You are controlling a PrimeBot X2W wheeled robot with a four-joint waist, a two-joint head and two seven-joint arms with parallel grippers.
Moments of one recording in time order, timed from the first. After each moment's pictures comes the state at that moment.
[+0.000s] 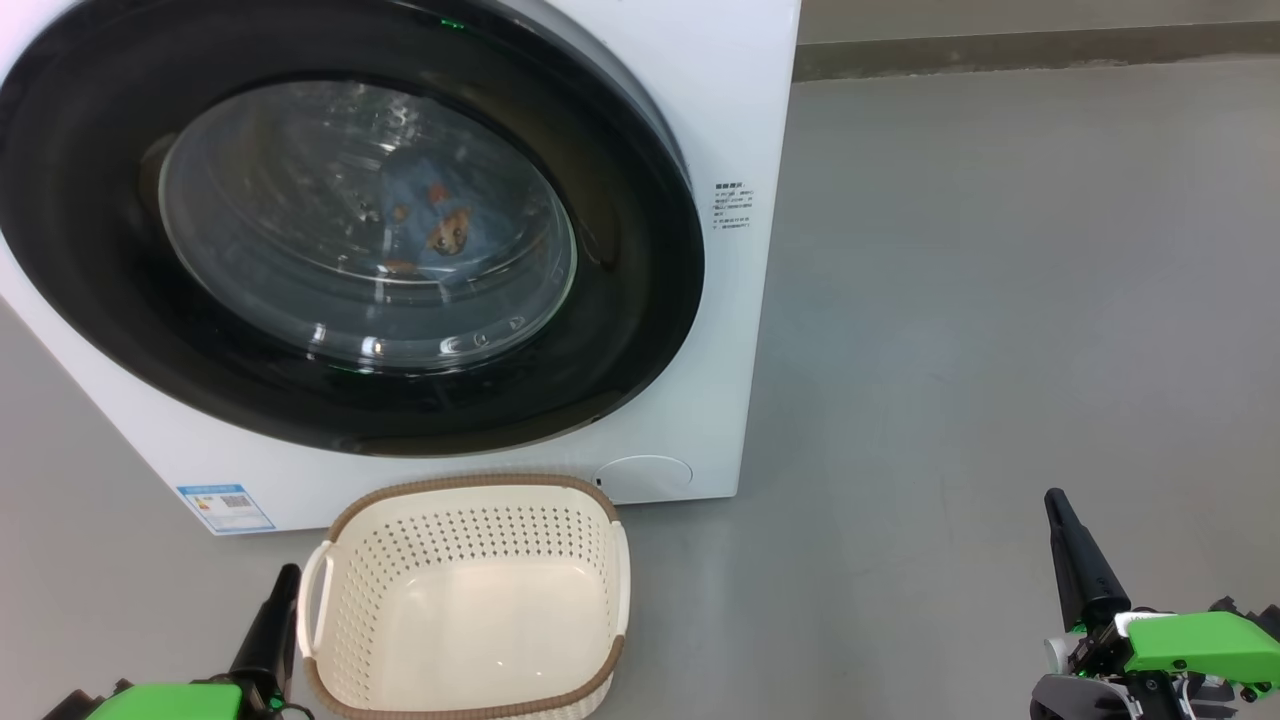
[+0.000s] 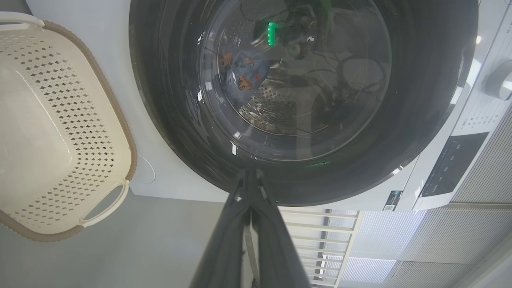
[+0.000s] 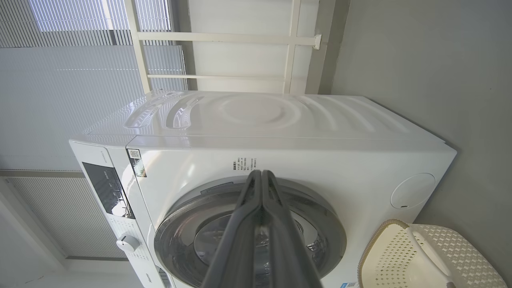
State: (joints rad) left arm -0.07 0.04 0.08 0.27 -1.60 -0.13 0.11; right arm -0.10 -0.05 -0.14 0.28 1.60 0.13 0.11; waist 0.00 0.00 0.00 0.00
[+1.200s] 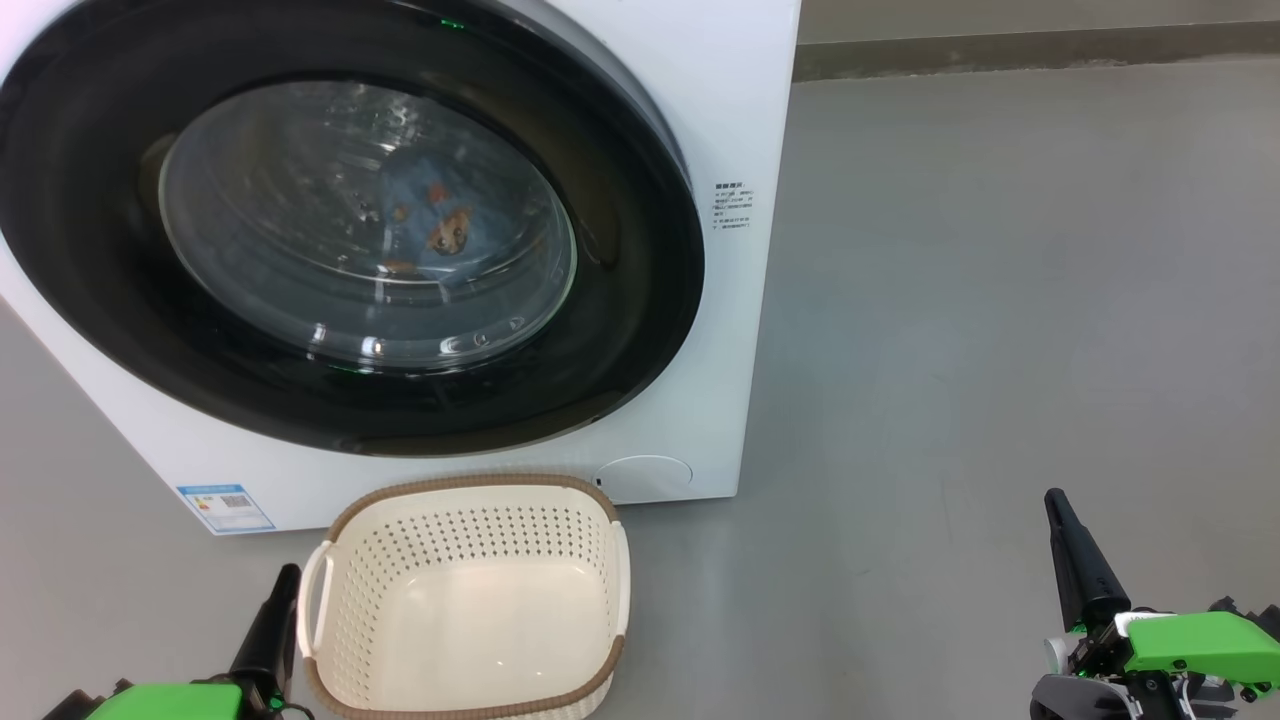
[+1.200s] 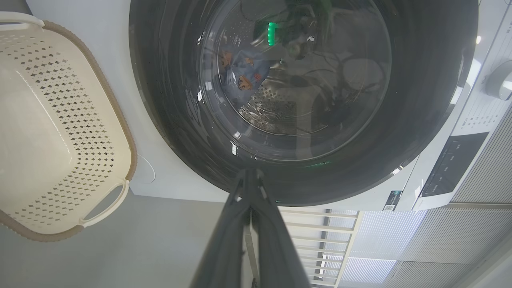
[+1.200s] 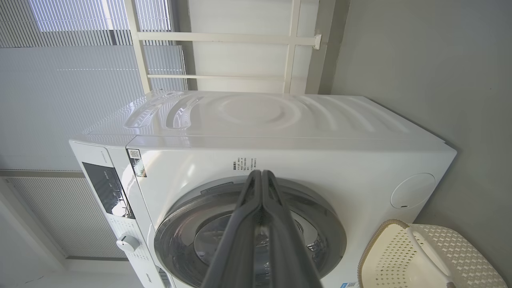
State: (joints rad) left arm -0.07 0.04 0.08 0.27 -1.60 -0.13 0.11; right arm -0.10 -0.05 -0.14 0.28 1.60 0.13 0.11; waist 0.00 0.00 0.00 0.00
